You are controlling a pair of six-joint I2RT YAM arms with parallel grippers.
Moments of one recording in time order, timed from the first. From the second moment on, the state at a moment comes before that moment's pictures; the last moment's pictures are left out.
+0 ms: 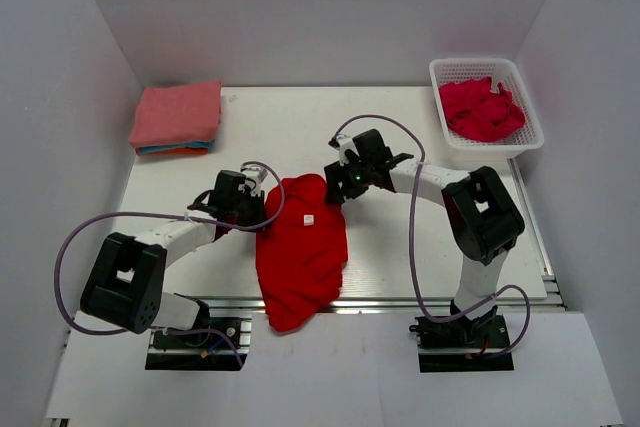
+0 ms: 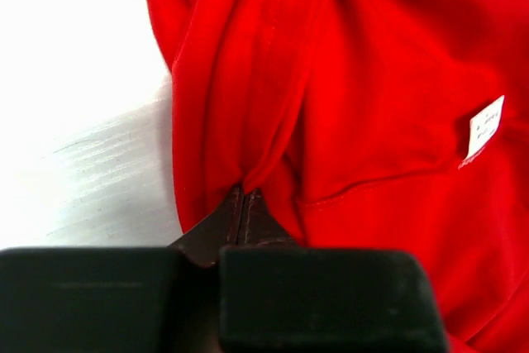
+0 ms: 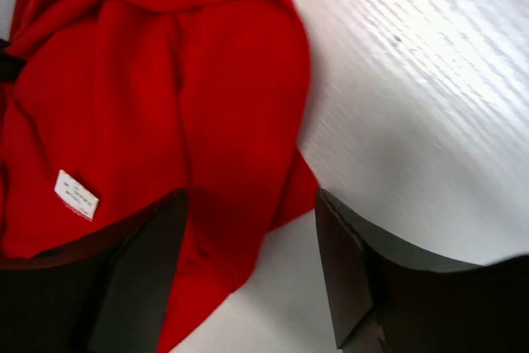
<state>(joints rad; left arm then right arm) -0.34 1.37 0.59 -0.10 0.25 -0.23 0.57 1.86 1.17 -0.19 -0.43 0.07</state>
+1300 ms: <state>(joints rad) -0.34 1.23 1.34 0.05 -0.01 -0.02 0.61 1.54 1.52 0.09 0.31 -0.07</state>
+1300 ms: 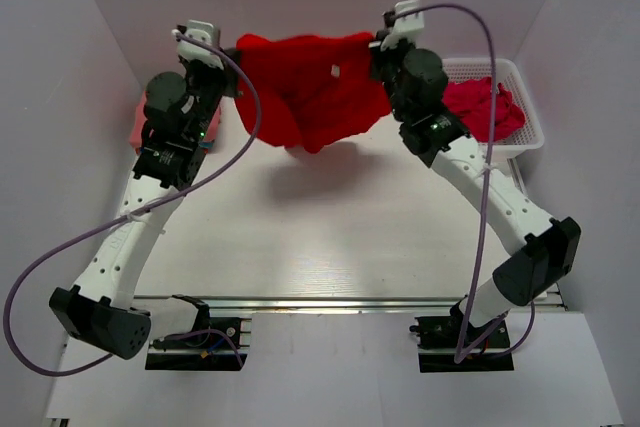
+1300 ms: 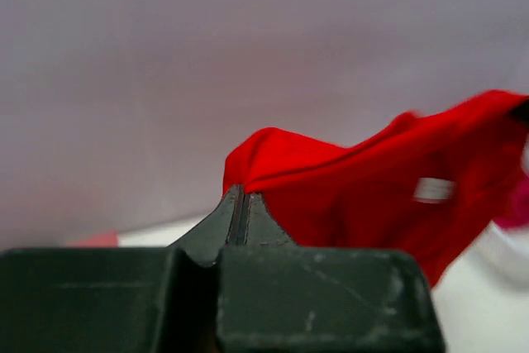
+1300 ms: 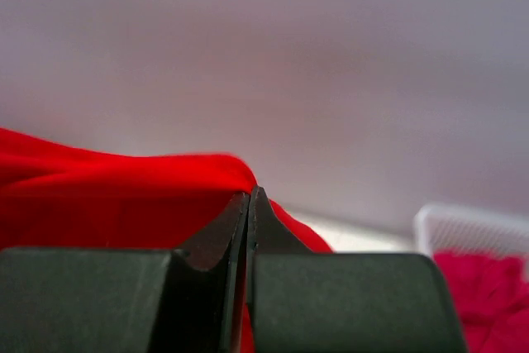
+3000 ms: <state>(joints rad) -0.37 1.23 1.63 0.01 -0.27 0.24 0.64 1.37 1.60 0.28 0.50 -0.49</state>
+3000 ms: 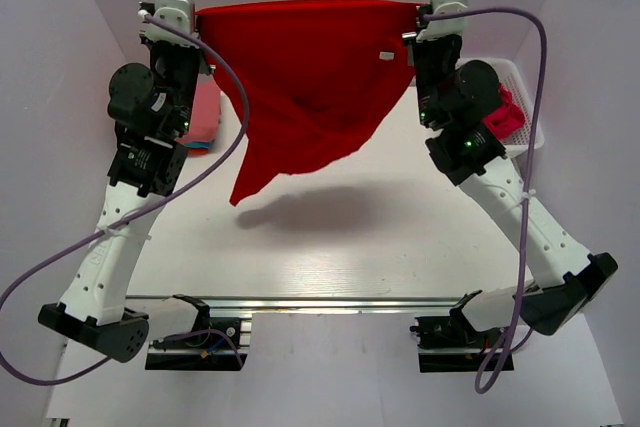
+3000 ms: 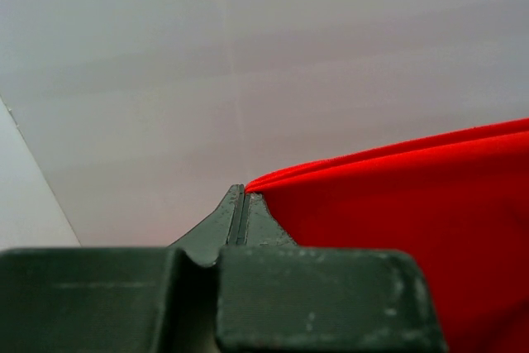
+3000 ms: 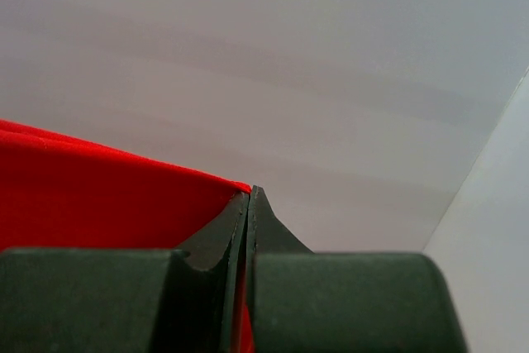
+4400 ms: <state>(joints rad) -0.34 1.66 1.24 0.19 -0.30 0.08 0.56 1.60 1.18 0.32 0.63 -0.06</state>
